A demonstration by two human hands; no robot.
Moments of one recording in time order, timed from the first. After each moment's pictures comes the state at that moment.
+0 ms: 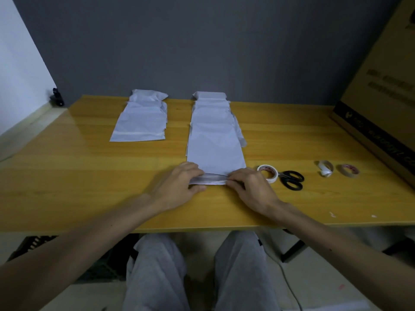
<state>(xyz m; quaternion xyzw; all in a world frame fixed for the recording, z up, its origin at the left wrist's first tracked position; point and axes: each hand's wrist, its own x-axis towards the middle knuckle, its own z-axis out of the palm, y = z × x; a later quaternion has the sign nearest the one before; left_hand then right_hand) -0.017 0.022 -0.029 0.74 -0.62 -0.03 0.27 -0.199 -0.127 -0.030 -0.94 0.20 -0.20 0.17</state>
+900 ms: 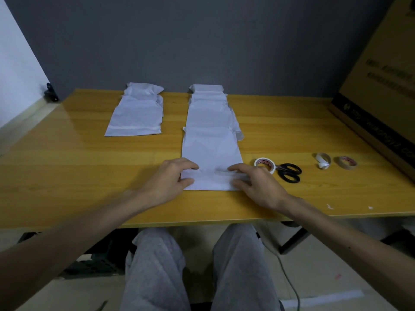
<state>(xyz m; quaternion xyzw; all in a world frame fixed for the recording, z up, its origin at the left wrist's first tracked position) -0.019 0.035 -0.017 0.73 -0.59 -0.07 0.32 -0.221 -0.121 -0.007 -0.93 0.24 -0.12 0.26</state>
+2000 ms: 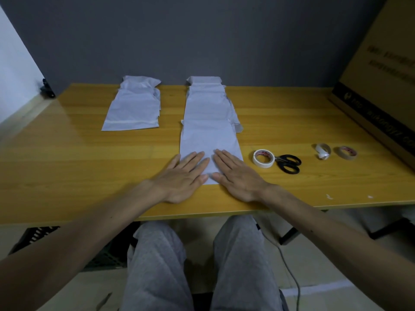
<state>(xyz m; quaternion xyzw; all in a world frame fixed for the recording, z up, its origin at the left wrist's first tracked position) -0.029 0.014 -0.033 0.76 -0.64 -0.13 -0.03 -0.187 -0.121 -0.040 -0.97 0.19 0.04 0.14</state>
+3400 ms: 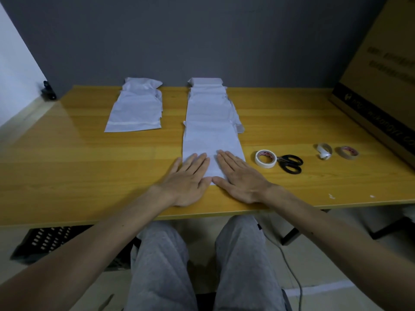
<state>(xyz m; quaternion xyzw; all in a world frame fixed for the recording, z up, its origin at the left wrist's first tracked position) -0.044 0.017 -0.031 0.79 -0.60 -0.12 -0.03 -0.188 -0.116 -0.036 -0.97 0.20 0.05 0.10</state>
